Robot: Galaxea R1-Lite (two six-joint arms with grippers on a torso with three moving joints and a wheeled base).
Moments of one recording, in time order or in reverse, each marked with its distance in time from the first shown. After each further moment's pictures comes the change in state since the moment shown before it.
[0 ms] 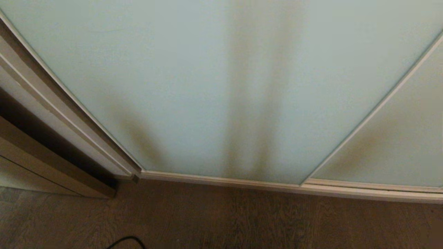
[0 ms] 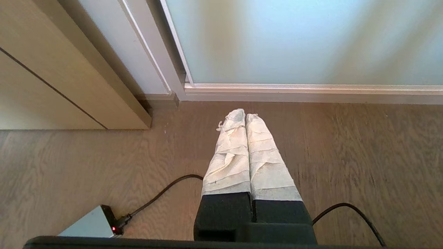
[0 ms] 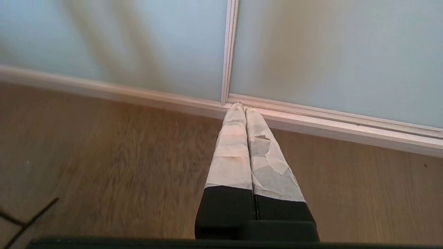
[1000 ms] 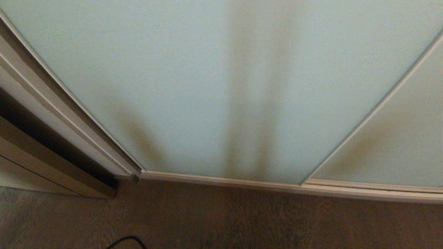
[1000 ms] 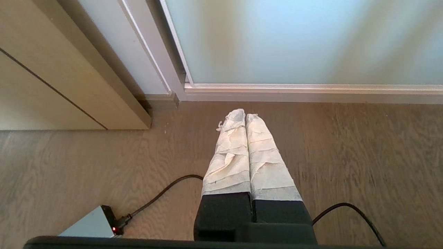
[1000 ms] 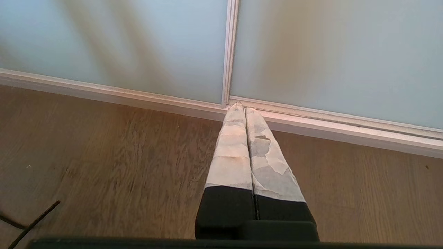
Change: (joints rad) left arm 0.000 0.000 0.000 0.002 0.000 0.004; right arm 0.000 -0.015 0.004 0.008 0.000 0.005
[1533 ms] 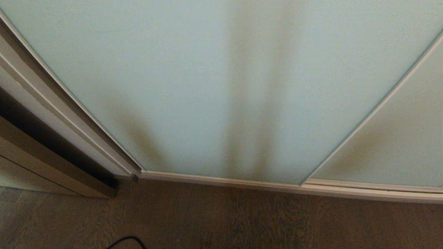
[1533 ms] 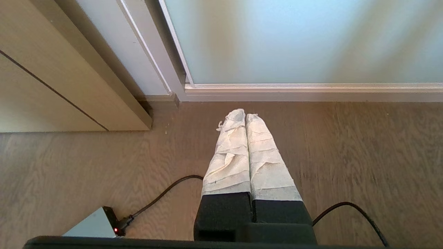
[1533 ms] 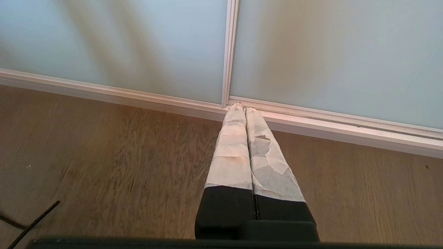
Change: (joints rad) left arm 0.000 0.000 0.000 0.000 -0.001 0.014; right arm 0.000 0.000 0.000 0.000 0.000 0.000
